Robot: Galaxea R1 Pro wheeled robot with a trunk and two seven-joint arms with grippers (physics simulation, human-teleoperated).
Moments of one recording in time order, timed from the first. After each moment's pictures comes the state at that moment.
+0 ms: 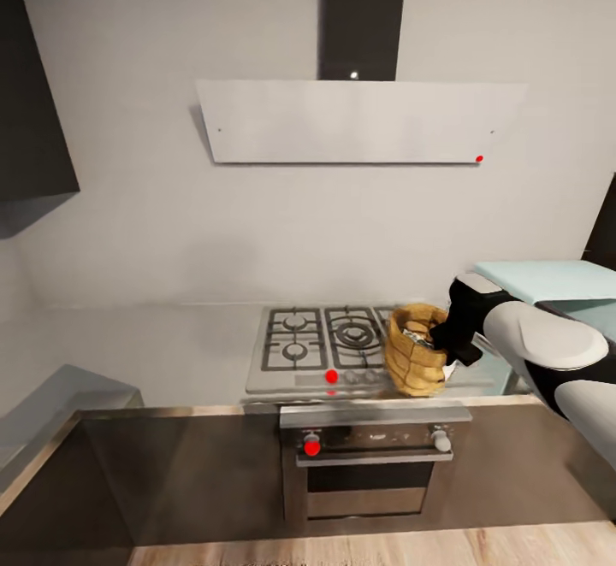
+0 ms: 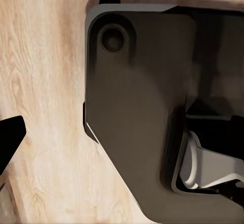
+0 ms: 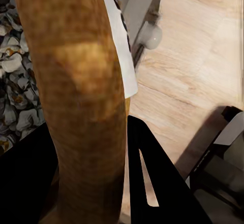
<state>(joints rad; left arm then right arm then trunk) 0.09 -0.02 0.07 -0.39 0.01 0.28 0.00 -1.41 -0.14 -1.01 -0.03 -0.28 0.54 -1.11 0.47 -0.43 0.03</state>
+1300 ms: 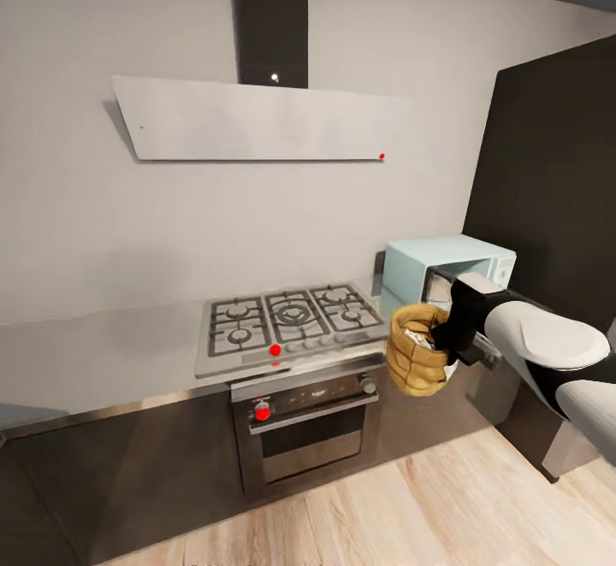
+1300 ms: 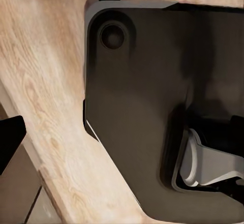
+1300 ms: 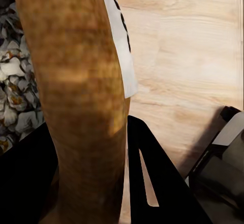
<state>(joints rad) 0.09 -0.02 0.07 -0.39 0.01 0.28 0.00 -1.41 -0.14 -1.01 -0.03 -0.28 0.54 -1.11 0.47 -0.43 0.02</state>
